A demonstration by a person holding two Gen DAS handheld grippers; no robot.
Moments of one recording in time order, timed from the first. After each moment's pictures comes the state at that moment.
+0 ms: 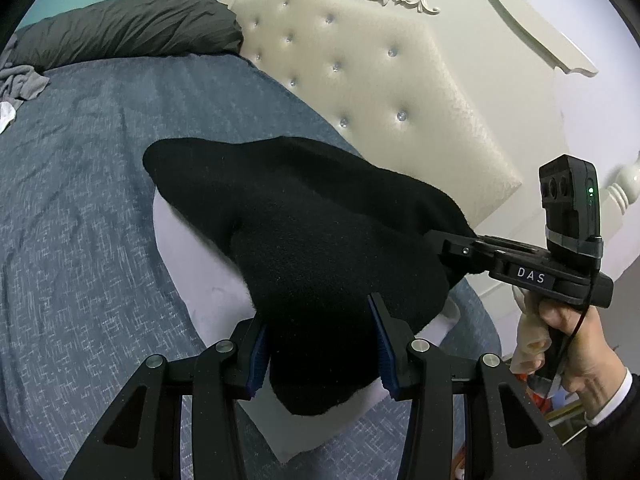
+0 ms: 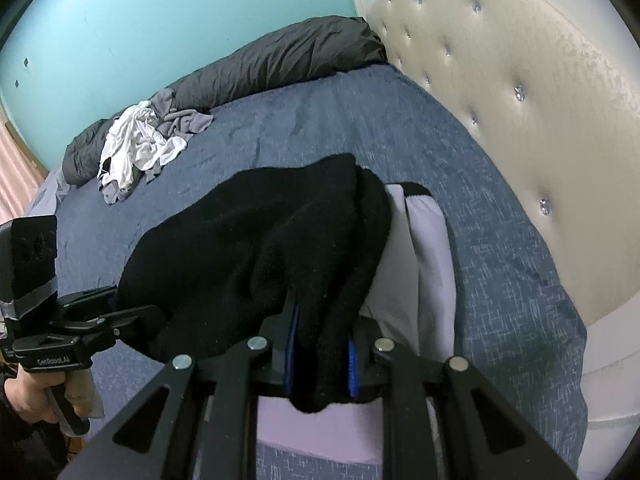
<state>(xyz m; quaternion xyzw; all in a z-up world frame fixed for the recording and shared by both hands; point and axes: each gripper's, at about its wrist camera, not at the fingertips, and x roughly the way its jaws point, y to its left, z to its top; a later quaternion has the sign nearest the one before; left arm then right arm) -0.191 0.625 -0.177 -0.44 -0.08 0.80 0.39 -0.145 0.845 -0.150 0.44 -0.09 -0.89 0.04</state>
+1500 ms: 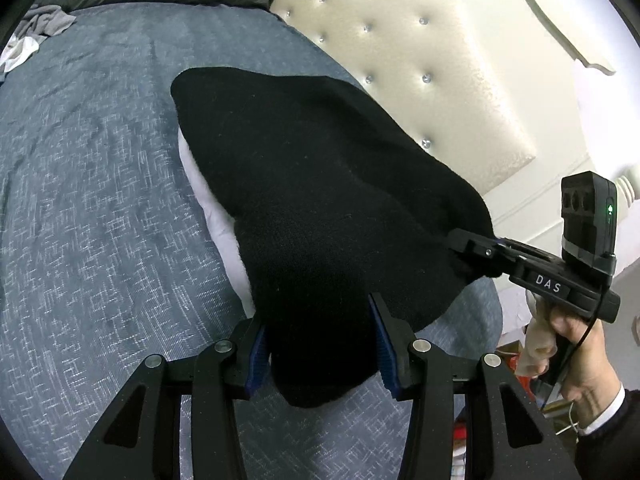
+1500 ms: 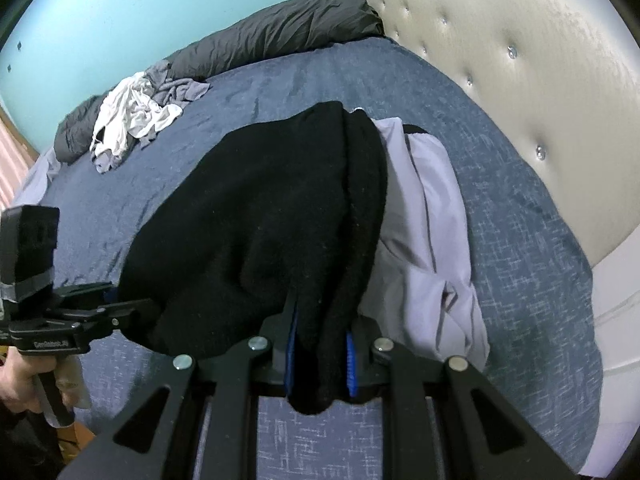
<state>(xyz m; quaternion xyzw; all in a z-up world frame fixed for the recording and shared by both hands) -0.163 0.596 -0.215 -0.50 -0.10 0.78 0.37 -0.101 0.826 -0.179 0.48 -0.09 -0.88 0.03</state>
